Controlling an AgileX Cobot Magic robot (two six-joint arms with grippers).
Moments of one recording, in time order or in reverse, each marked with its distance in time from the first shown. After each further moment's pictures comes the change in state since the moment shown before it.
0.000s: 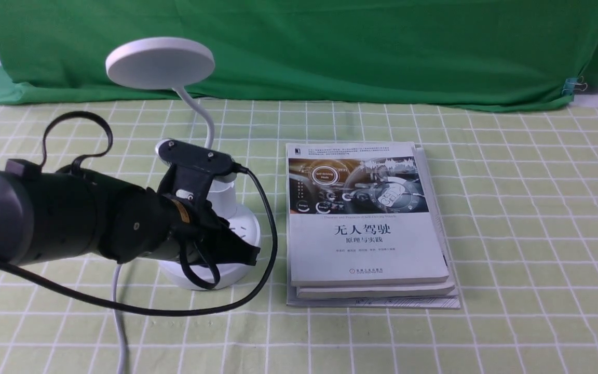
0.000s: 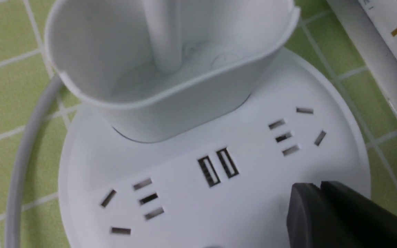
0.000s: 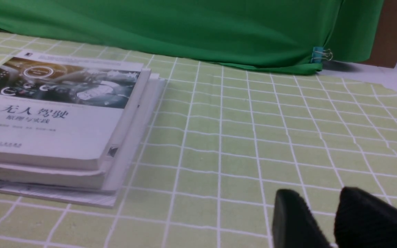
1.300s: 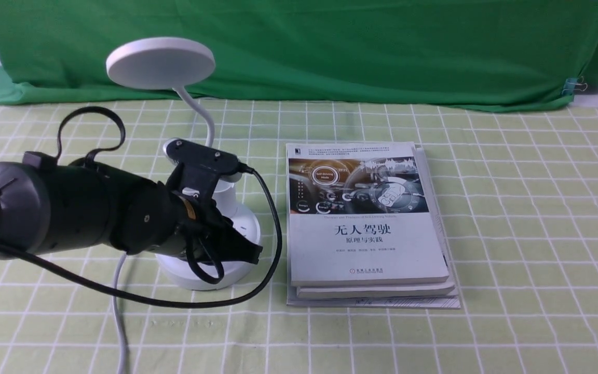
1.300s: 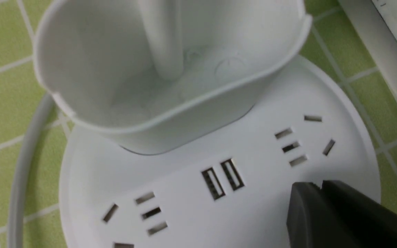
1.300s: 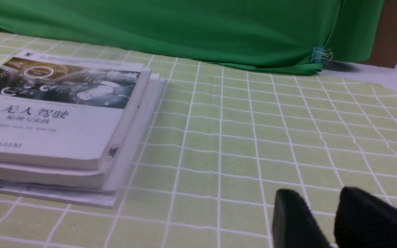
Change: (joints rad) right arm 0.000 0.000 0.000 0.000 0.000 0.000; left arm 0.000 0.024 -0.039 0.016 0.041 -0.001
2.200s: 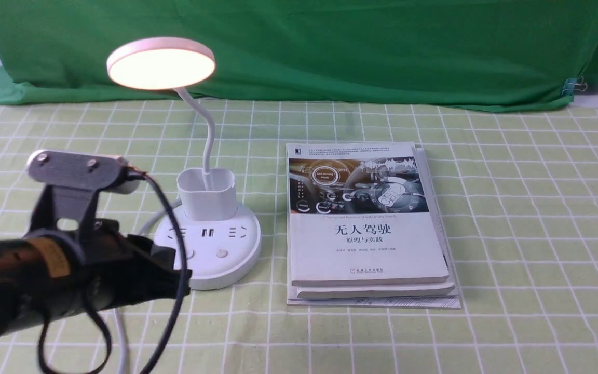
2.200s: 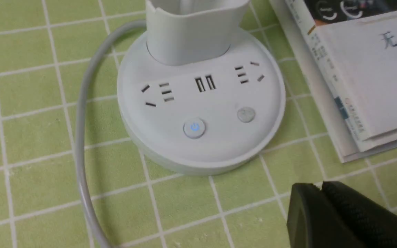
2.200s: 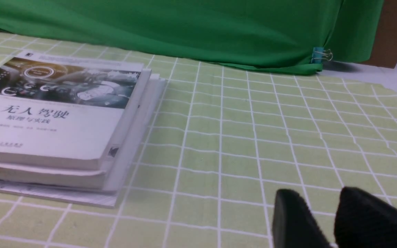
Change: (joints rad) right arm 0.000 0.000 0.000 0.000 0.000 0.000; left arm 0.000 -0.665 0.345 -0.057 0.062 -0.132
